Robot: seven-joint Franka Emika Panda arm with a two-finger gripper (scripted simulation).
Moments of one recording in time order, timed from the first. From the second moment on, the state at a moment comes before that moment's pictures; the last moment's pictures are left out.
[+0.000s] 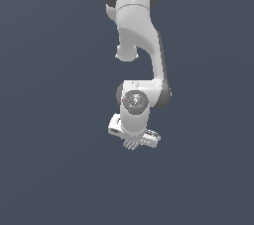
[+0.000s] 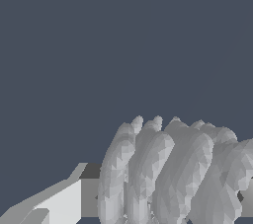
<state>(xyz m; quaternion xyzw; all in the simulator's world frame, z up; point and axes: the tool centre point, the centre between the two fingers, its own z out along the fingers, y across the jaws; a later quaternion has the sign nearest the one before) 0.097 0.022 0.050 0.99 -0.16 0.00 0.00</state>
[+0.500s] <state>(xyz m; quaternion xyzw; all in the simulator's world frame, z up) 0.080 -0.012 0.105 0.99 -0.16 0.00 0.00</state>
